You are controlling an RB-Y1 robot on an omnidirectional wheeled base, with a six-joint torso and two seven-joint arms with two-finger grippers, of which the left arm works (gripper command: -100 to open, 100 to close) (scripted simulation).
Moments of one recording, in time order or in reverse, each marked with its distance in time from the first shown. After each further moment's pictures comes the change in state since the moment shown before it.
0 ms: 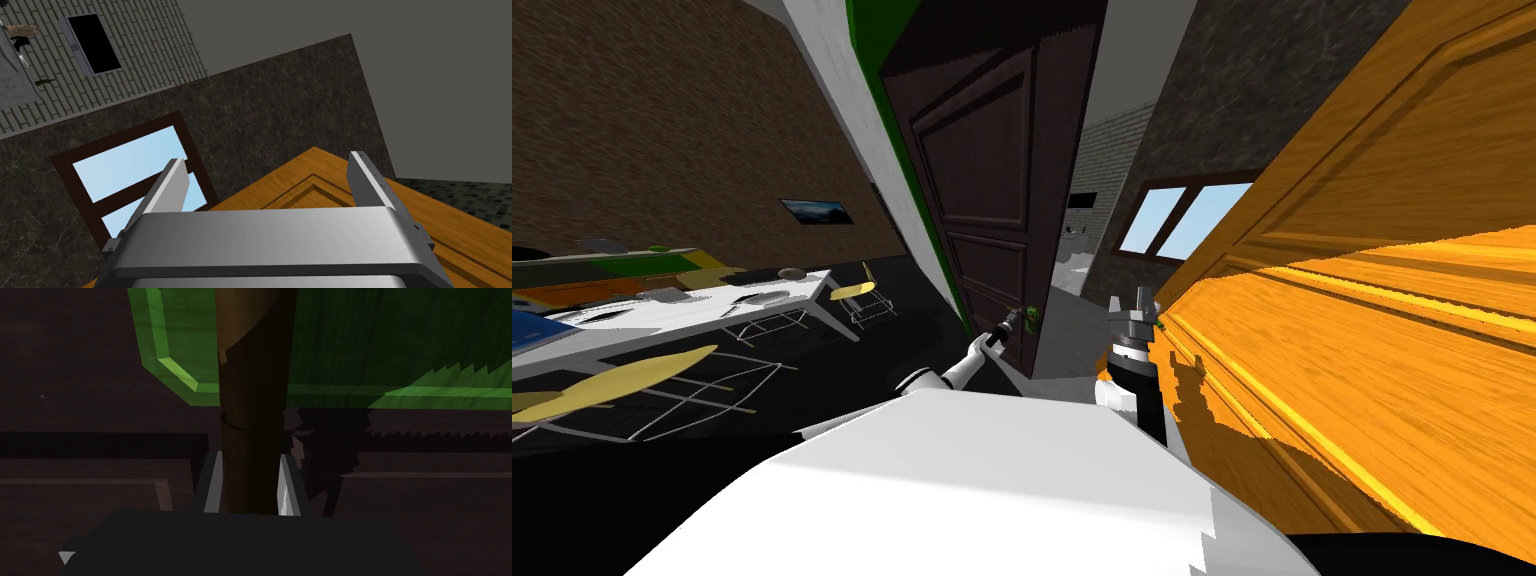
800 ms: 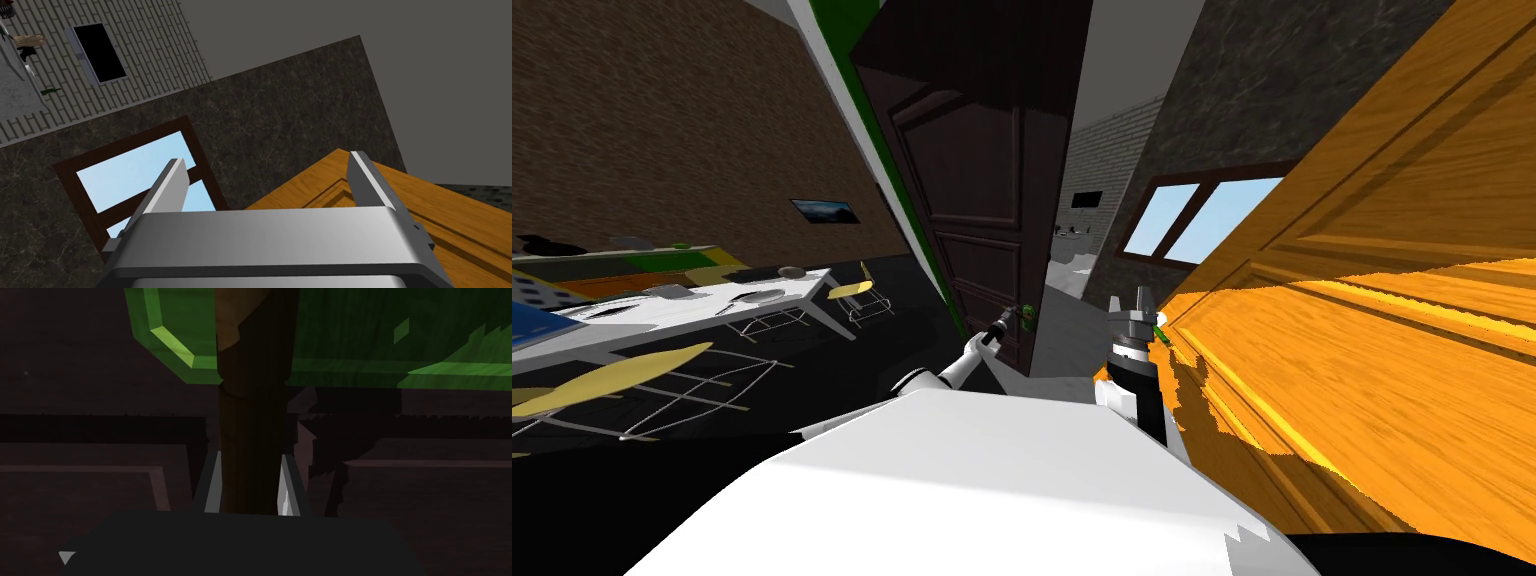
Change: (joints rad) arm 0.002 0.016 0.068 0.005 0.018 0.002 -0.025
